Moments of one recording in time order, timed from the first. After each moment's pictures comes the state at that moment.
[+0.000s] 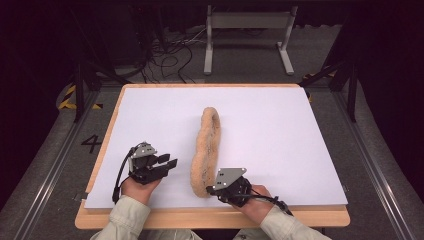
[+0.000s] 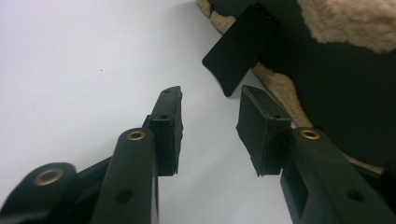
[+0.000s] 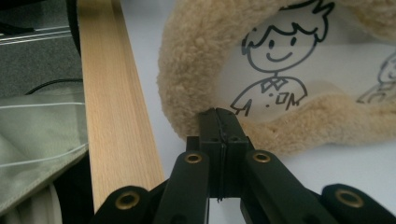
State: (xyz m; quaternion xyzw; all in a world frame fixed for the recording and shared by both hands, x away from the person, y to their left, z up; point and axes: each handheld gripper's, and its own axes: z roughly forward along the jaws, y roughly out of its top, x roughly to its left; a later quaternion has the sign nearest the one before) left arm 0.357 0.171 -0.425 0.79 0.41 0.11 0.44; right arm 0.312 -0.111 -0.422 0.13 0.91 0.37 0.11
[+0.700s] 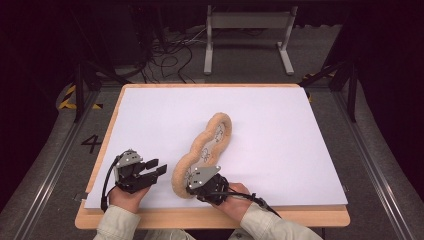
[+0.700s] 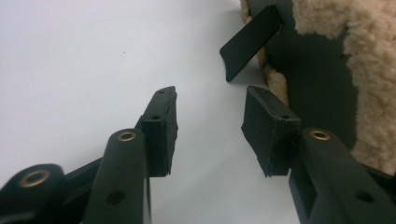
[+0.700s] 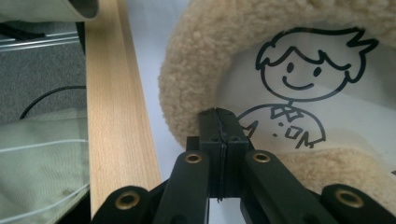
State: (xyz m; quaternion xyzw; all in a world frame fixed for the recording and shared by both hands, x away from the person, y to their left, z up) left arm 0.336 0.198 -0.427 0.77 0.42 0.11 0.46; right arm 0.321 -0.058 -0.427 0.12 0.92 0.37 0.10
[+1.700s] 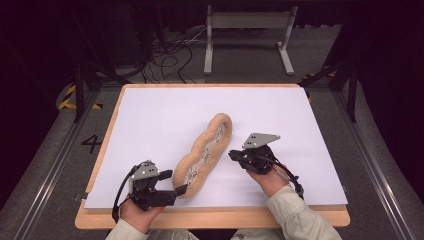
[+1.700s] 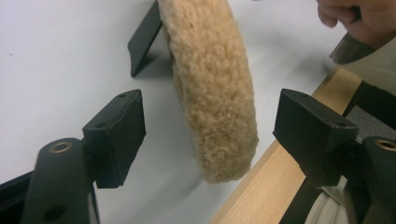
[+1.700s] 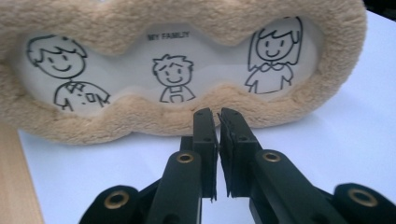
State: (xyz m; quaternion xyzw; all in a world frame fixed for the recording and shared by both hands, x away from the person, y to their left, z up) left arm 0.299 0.148 -0.413 0.81 0.37 0.05 0.46; right arm 0.374 -0.176 -0.392 0.29 0.85 0.41 0.16
